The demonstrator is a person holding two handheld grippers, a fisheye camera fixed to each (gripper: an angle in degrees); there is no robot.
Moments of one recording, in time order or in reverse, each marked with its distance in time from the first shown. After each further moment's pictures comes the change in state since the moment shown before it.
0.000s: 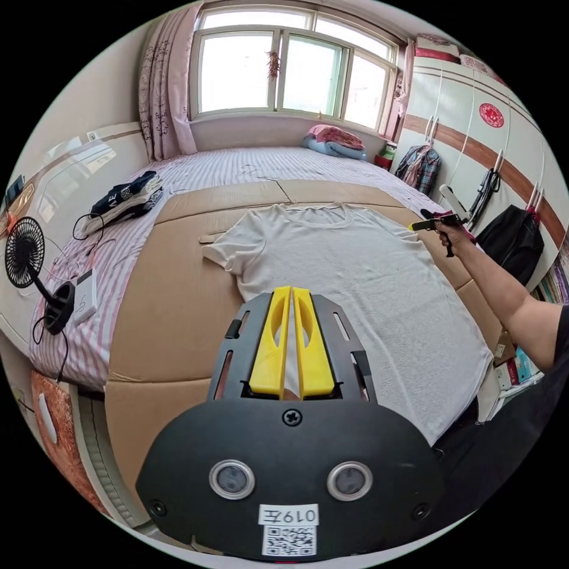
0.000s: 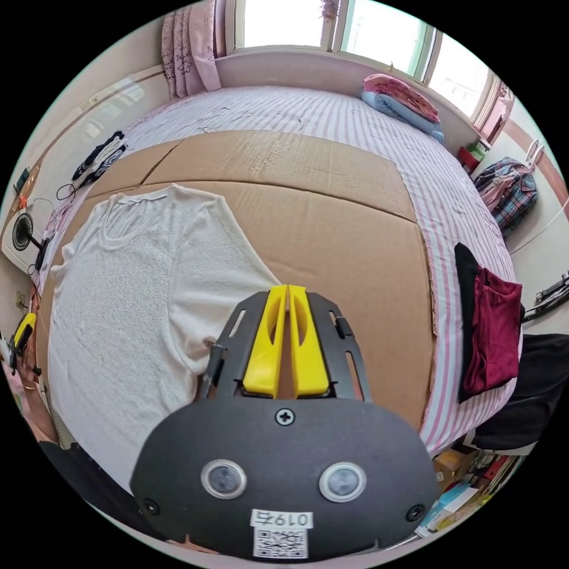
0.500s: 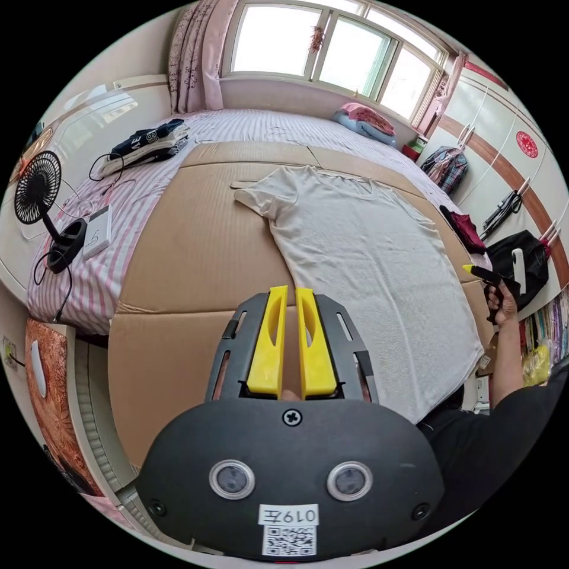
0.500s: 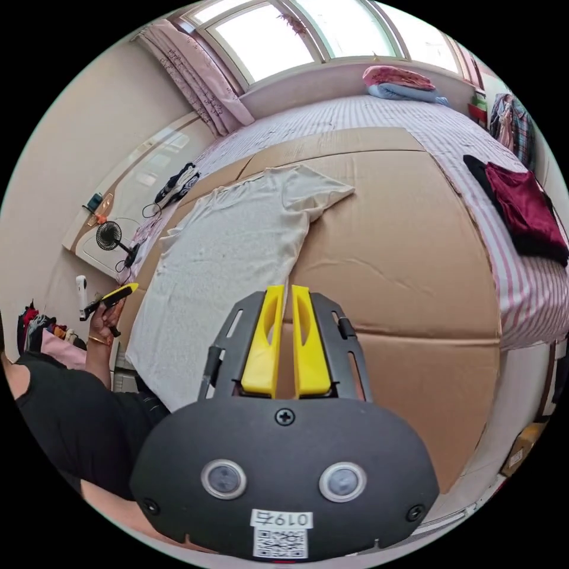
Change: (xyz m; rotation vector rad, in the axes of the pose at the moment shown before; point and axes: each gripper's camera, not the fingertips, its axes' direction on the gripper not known) left arm -0.071 0.086 -0.057 -0.175 0.012 -0.129; right arm -0.010 0.278 -0.065 0.116 -0.390 0.140
